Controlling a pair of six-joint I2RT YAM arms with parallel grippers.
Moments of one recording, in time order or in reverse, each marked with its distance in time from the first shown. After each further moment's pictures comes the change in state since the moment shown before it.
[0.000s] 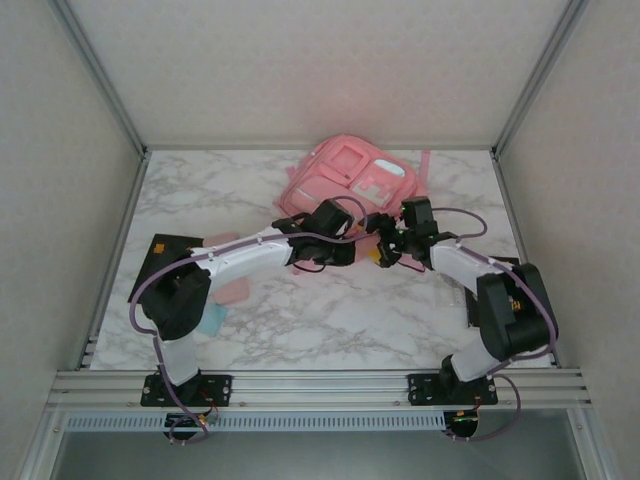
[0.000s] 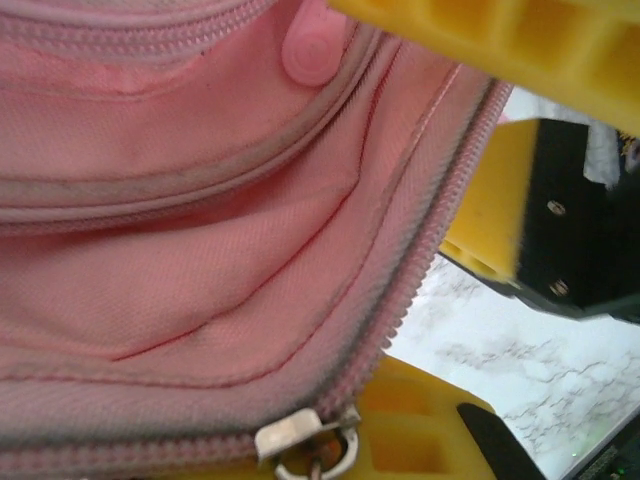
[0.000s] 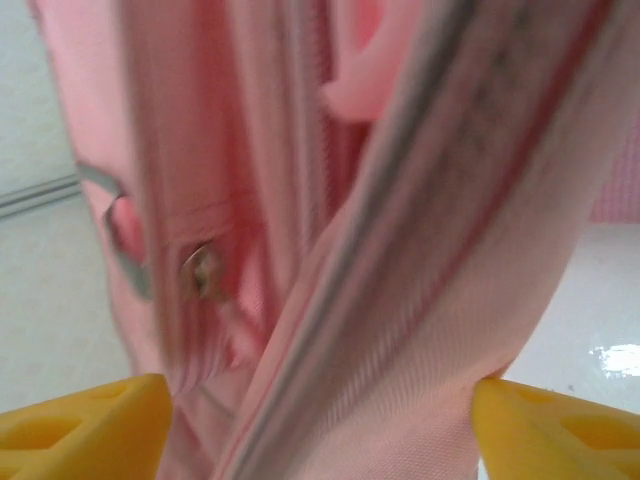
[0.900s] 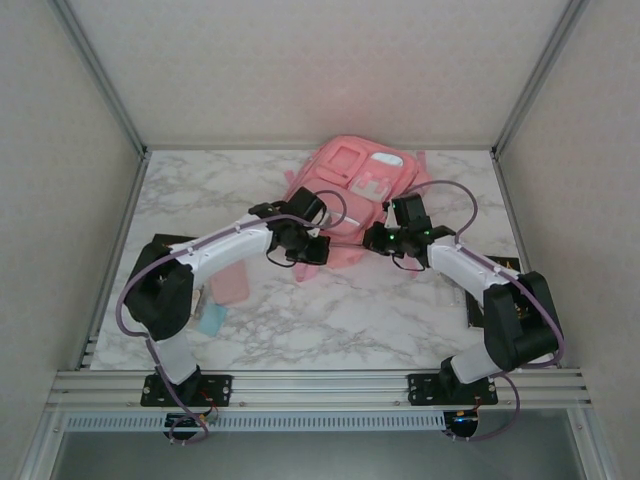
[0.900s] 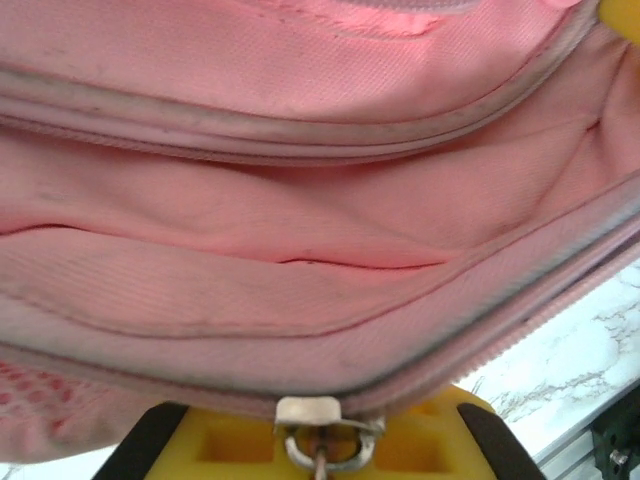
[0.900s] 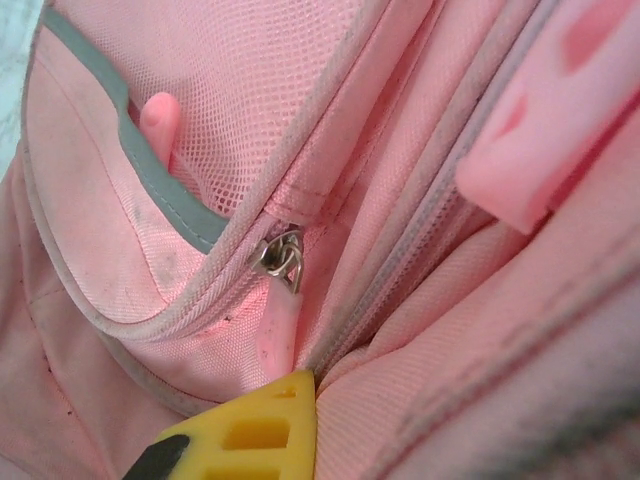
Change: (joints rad) left arm 0.152 -0.059 0.005 -0.264 0.108 0.202; right arm 0.056 -0.072 0.104 -0.242 0.188 -0.719
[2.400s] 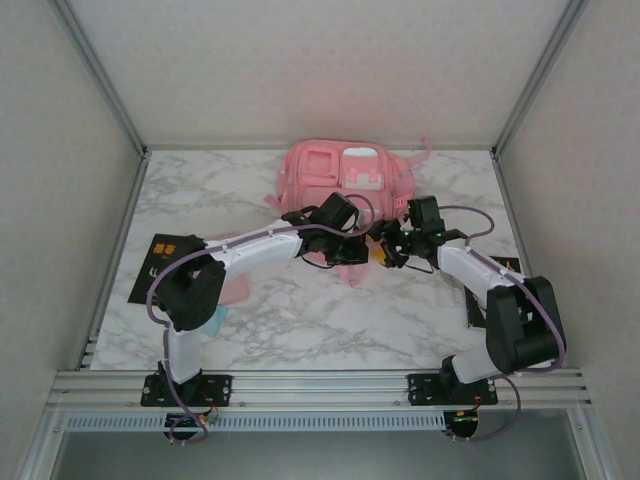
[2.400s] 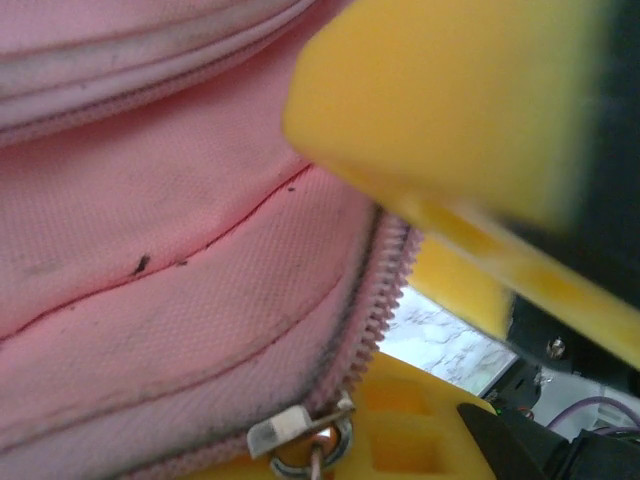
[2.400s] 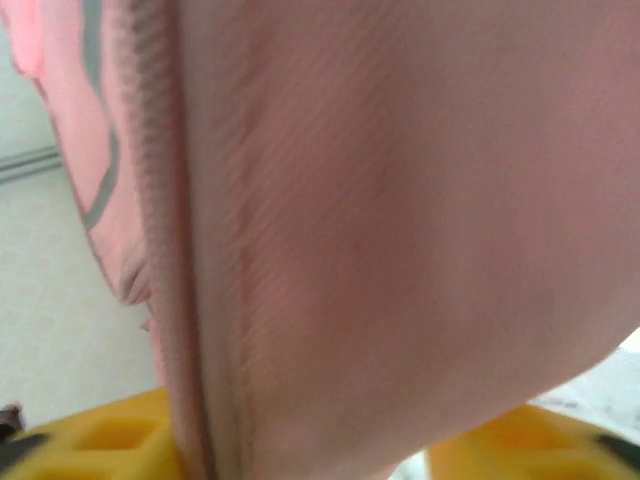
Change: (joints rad) left arm -0.137 0.161 0.106 0.246 0.116 -0.291; right arm -0.084 -0.011 -0.084 0.060 -0.211 0.618
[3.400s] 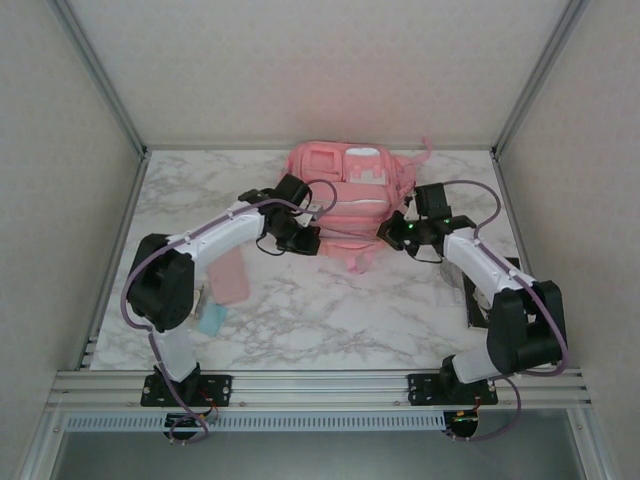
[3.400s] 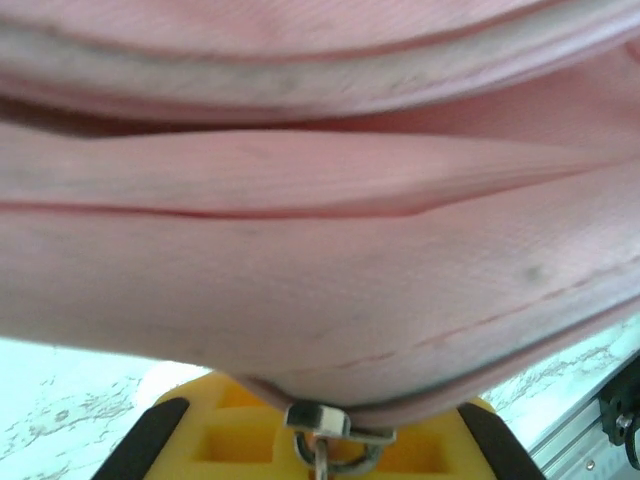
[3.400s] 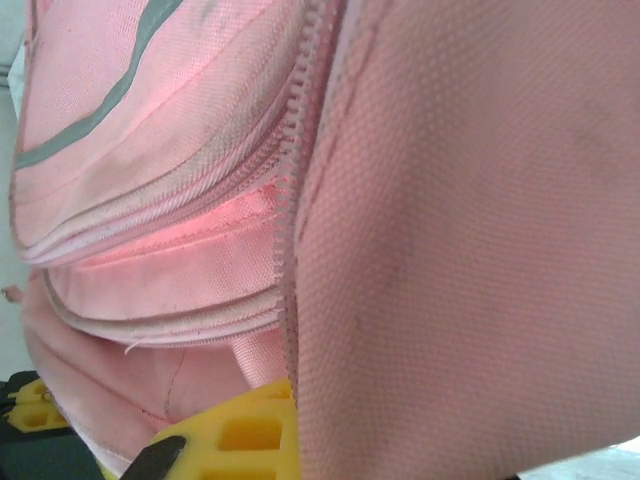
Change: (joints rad) left arm 0.226 -0.112 -0.038 -0.316 -0.010 0.445; right arm -0.047 -0.013 0.161 -0.231 0.070 -0.460
